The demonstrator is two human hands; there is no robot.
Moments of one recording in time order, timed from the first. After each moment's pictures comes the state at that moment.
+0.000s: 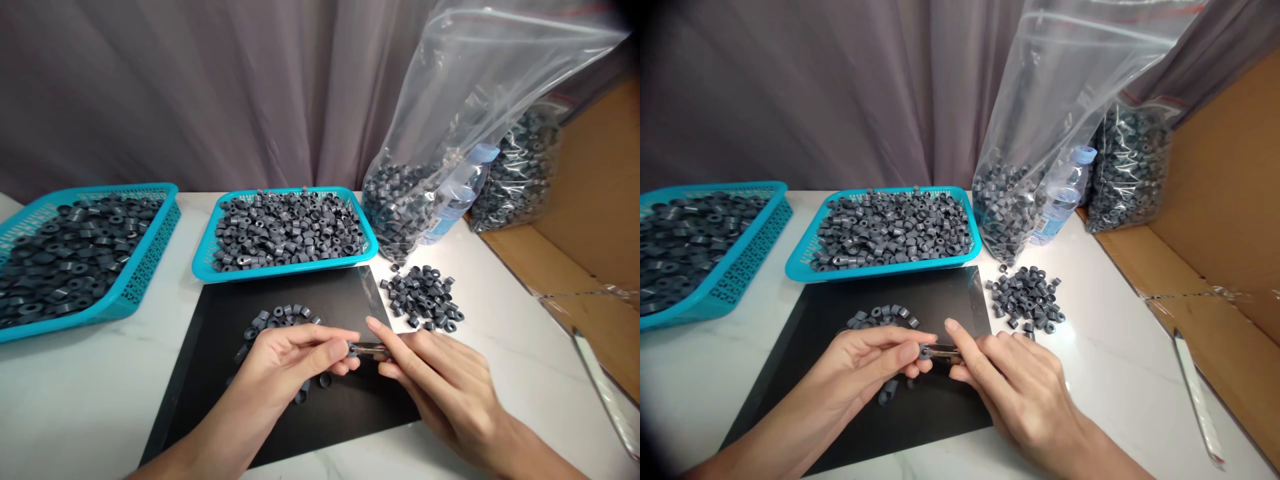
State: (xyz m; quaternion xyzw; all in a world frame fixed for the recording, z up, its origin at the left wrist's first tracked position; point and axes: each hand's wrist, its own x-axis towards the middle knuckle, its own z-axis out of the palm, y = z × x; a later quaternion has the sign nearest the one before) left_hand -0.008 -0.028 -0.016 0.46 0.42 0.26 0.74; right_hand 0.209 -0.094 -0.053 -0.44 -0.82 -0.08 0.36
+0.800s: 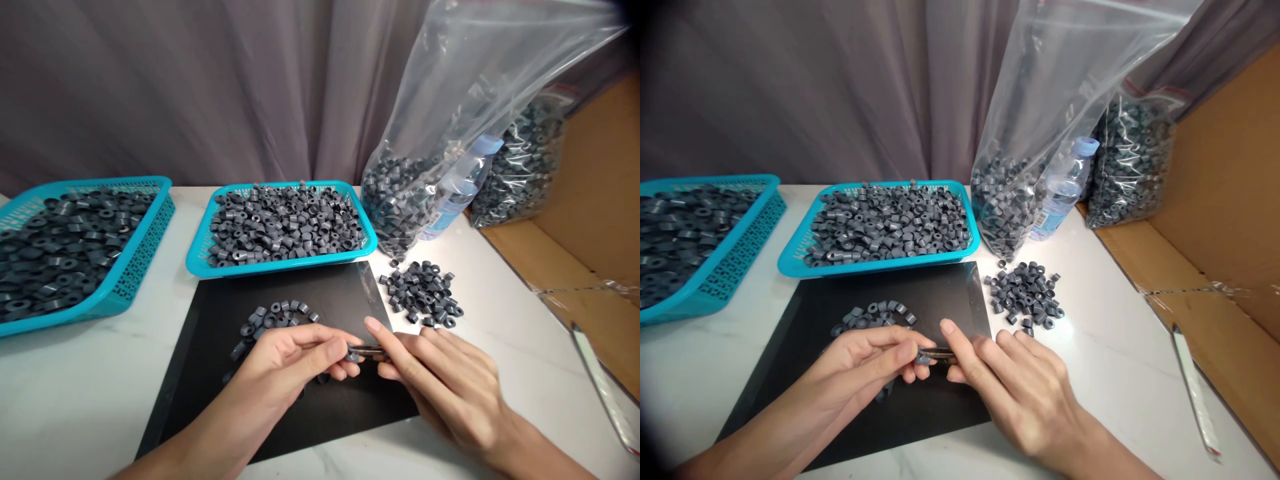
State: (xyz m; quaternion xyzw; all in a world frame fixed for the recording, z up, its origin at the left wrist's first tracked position) left_hand -0.004 -0.029 -0.009 0.43 0.40 0.24 0.77; right_hand 0.216 -0.097 -0.053 -0.43 -0.84 -0.15 0.31
